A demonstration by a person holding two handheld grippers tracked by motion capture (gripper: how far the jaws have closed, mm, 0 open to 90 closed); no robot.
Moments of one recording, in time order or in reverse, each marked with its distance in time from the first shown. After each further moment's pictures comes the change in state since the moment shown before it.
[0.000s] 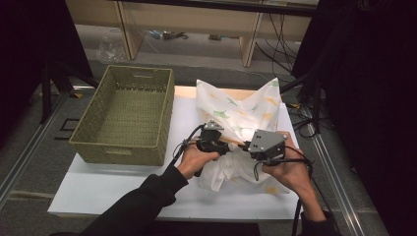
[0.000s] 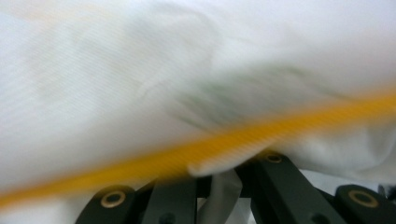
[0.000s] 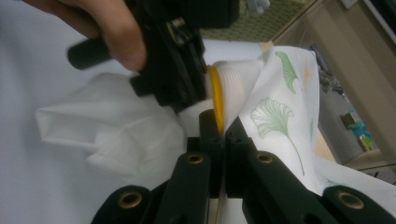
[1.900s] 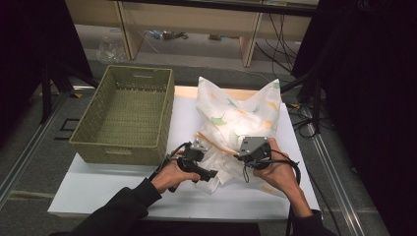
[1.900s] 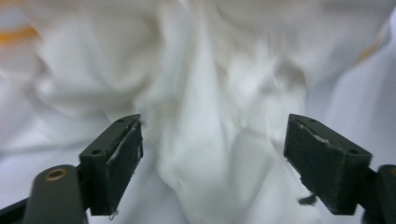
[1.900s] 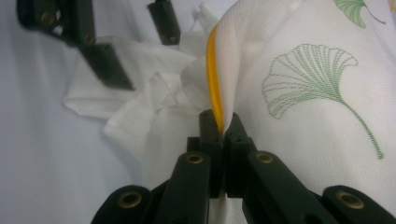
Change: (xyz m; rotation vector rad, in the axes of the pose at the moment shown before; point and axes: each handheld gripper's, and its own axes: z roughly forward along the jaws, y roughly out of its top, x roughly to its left) left arm 0.012 -0.070 -0.027 0.264 0.060 0.138; right arm 0.009 -0.027 0.053 0.170 0.083 0.041
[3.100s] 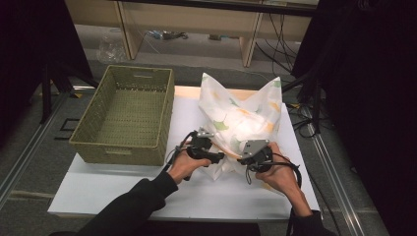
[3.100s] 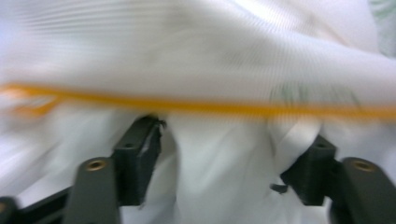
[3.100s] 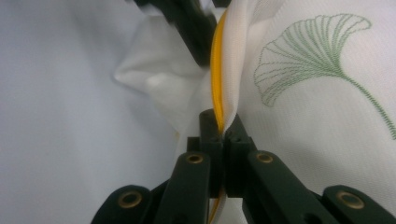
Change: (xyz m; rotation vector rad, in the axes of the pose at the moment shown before) left arm 0.023 0.029 0.002 -0.163 0.076 -0.125; right arm 0.000 -0.022 0.016 0.026 0.047 0.039
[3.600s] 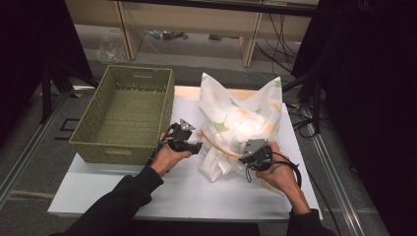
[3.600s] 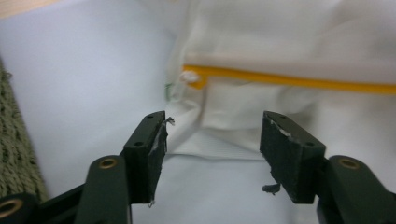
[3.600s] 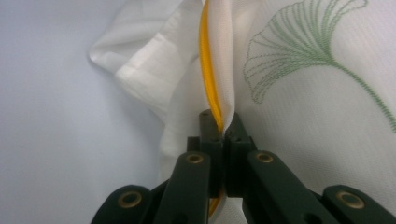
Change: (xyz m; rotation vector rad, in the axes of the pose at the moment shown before) left arm 0.038 0.005 -0.010 0.090 0.264 0.042; right arm -0.006 -0.006 0.007 0.039 -0.017 0.031
